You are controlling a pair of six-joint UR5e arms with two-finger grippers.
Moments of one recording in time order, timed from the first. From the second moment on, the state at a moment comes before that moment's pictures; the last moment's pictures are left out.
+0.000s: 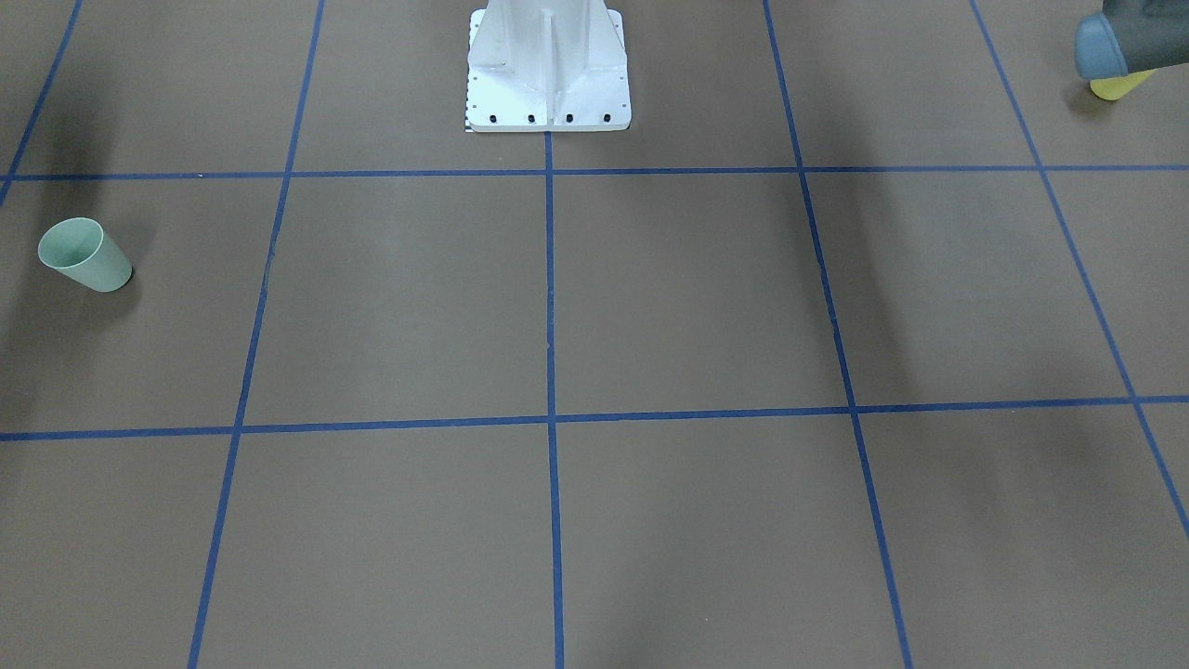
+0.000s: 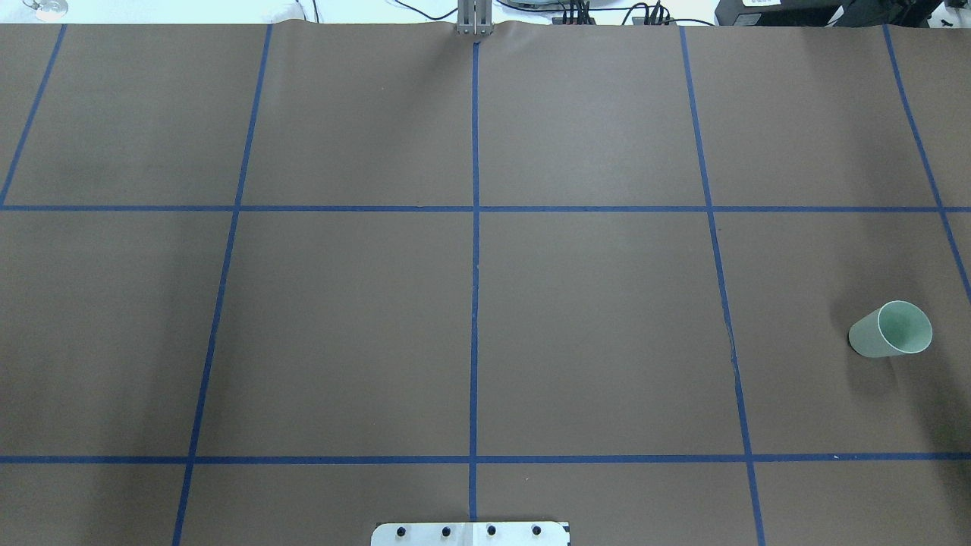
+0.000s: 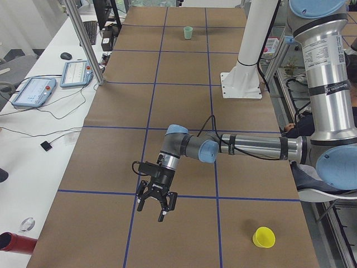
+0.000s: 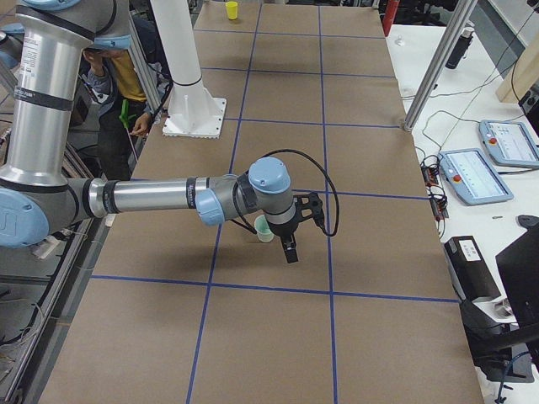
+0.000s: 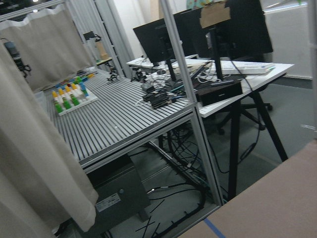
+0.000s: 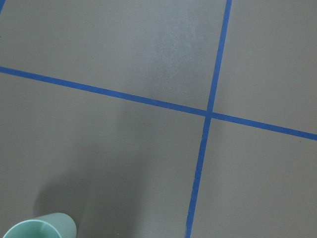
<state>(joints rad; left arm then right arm) -1.18 -1.34 -1.79 -1.60 -1.12 -1.54 1.47 -1.82 1.89 -1.26 2.28 0.12</state>
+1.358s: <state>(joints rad) -1.01 -1.36 -1.60 -0.82 -1.40 -2.42 1.47 -1.85 1.88 -1.19 2.29 0.11</state>
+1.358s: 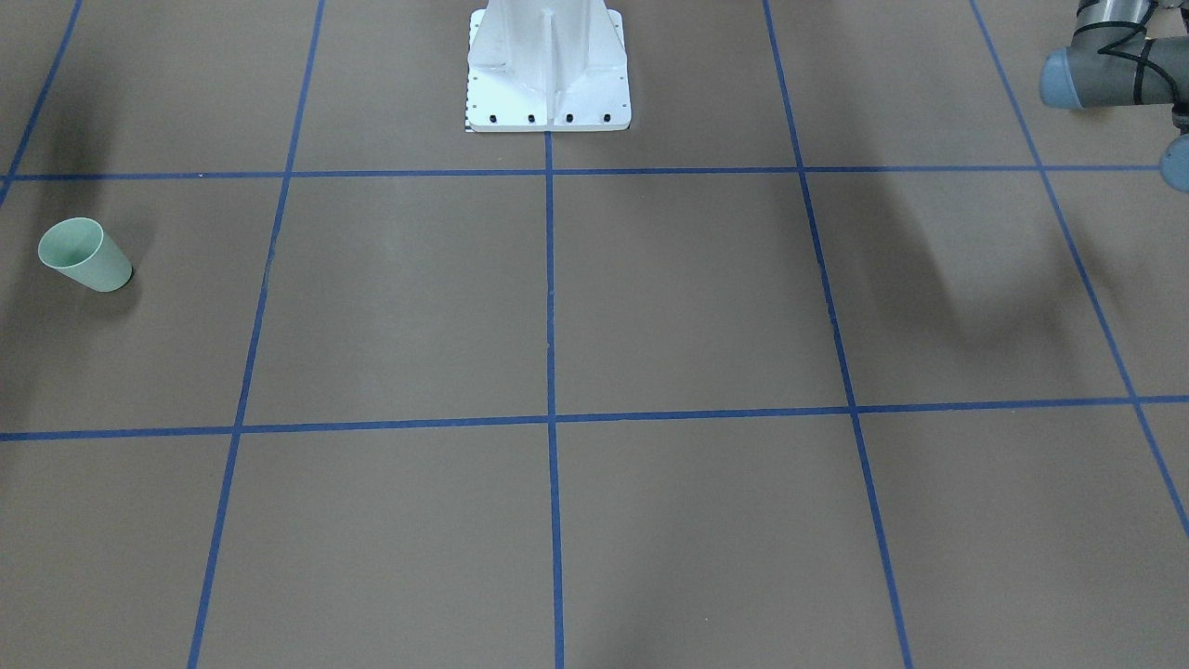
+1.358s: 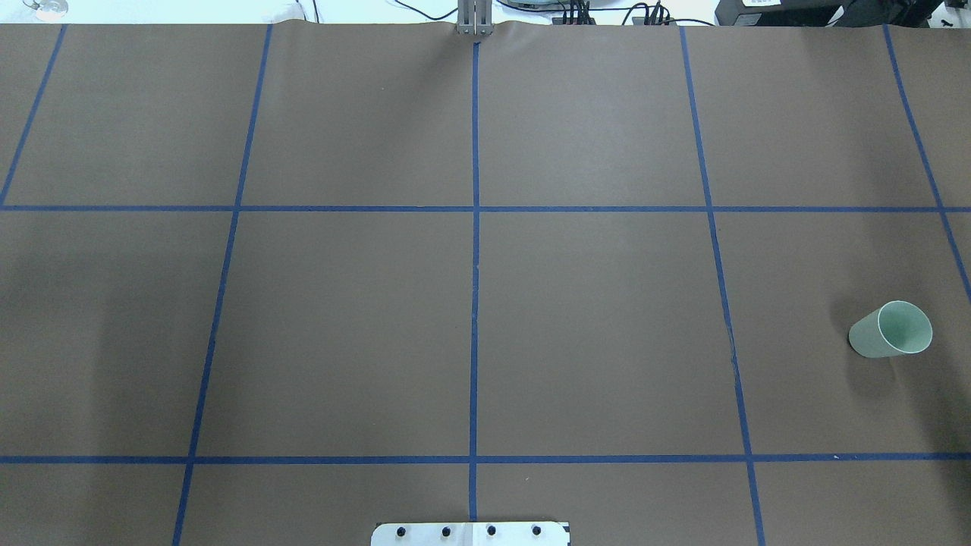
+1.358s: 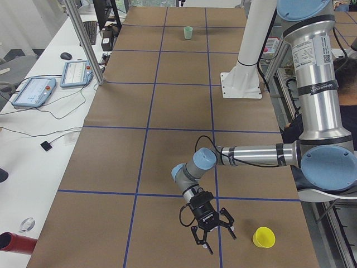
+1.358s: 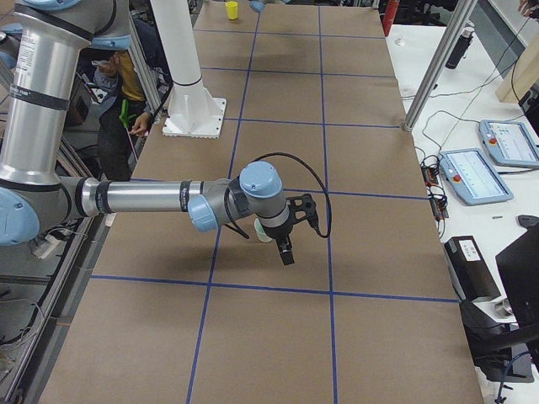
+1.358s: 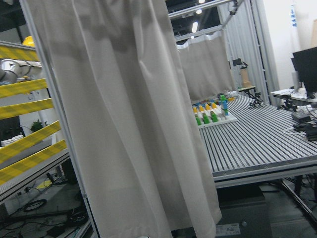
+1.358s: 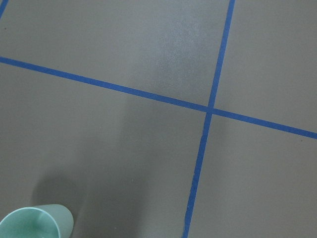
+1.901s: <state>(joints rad) -0.91 -1.47 -1.55 -0.73 -1.67 -2.53 1.47 -1.85 1.89 -1.19 2.29 0.11</state>
